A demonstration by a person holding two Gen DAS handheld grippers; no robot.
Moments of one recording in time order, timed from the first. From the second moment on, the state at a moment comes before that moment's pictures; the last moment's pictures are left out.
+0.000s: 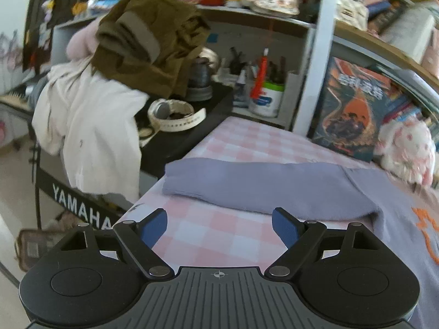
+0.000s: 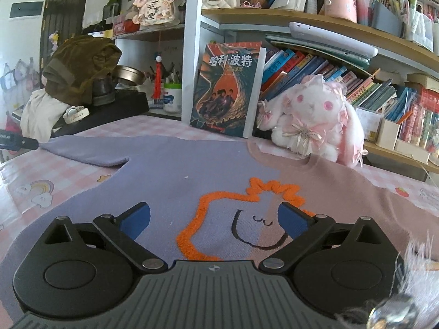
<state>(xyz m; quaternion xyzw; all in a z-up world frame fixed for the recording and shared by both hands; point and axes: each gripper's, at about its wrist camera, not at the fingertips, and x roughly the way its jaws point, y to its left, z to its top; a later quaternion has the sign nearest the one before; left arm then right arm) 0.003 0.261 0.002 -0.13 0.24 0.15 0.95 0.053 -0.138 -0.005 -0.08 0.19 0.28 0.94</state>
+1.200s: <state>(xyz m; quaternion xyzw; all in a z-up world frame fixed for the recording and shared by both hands) 0.066 0.297 -0.001 -0.32 0.20 0.19 0.91 0.054 -0.144 -0.004 -0.07 0.19 0.28 0.94</state>
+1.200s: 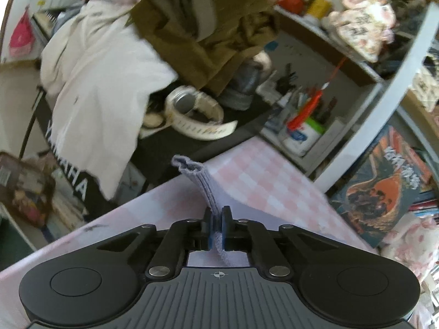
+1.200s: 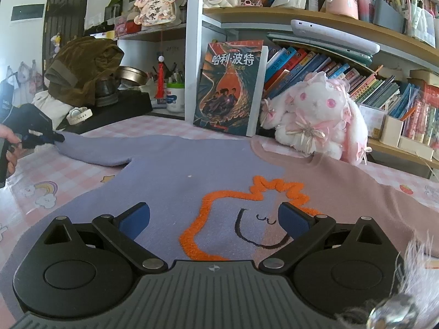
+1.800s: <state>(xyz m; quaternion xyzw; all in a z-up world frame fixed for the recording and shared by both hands) 0.115 0.126 0.113 -0.21 0.12 -0.02 0.97 0.029 -0.259 -0.007 -0.04 0.21 0.20 0.96</state>
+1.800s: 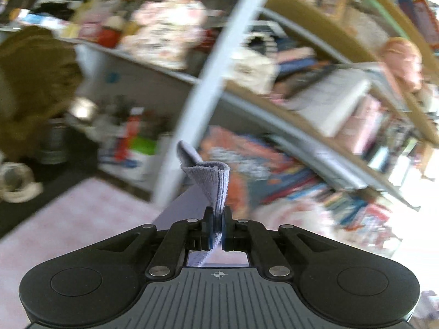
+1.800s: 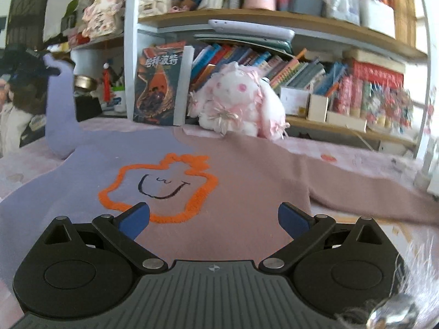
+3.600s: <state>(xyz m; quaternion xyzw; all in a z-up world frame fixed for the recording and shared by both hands) 0.045 0.083 -0.010 -0.03 0.32 -0.03 0.95 0.034 -0.242 -0.010 -0.09 0.24 0.20 0.95</state>
